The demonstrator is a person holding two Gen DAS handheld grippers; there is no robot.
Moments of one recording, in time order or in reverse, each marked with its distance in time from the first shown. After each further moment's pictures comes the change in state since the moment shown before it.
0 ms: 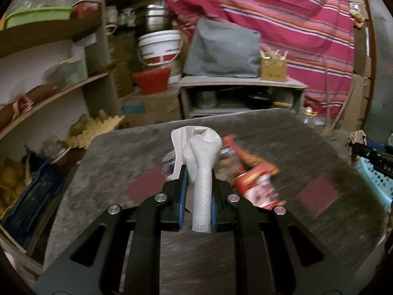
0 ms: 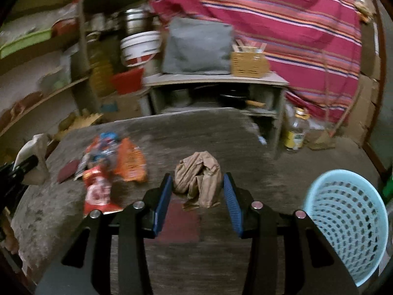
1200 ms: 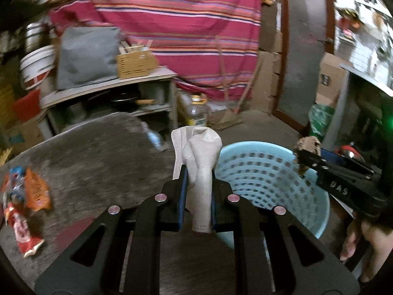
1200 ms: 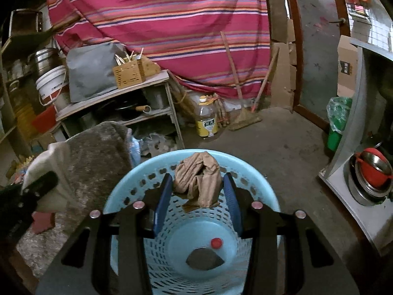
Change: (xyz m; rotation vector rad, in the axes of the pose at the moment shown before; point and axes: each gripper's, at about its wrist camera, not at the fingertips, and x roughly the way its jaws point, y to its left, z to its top) left arm 0.005 -0.341 0.005 0.211 0.030 -0.492; right arm -0.070 -0.247 -0.047 0.277 -0.038 -0.340
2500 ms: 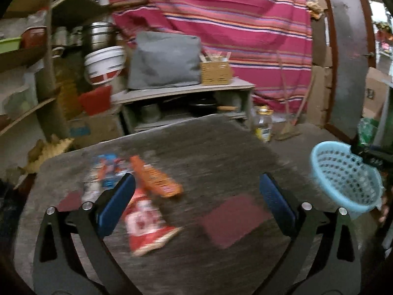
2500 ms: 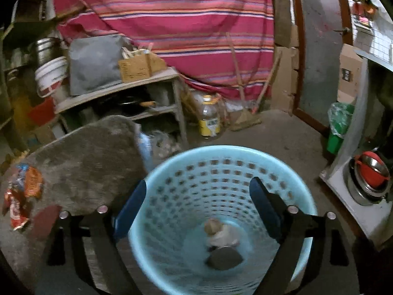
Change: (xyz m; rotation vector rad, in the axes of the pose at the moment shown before) left arm -0.104 0.192 -0.042 -0.080 -0.069 0.337; right arm 0.004 0.087 -0.011 -0.045 -0.005 -0.021
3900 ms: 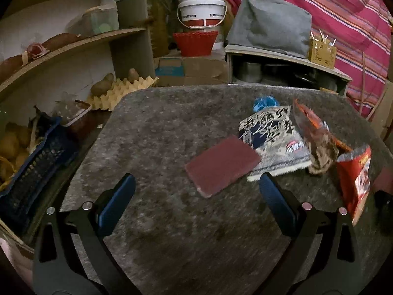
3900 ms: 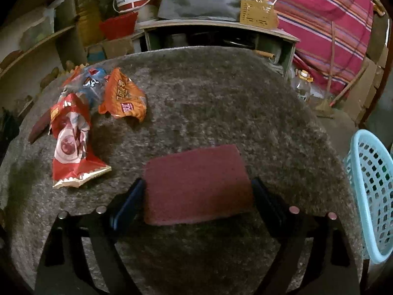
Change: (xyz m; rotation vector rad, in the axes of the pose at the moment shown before) left arm 0.038 0.247 -0.073 -0.250 0.212 0.292; right arm 0.033 0.251 -0.082 -0.336 0.285 0.253
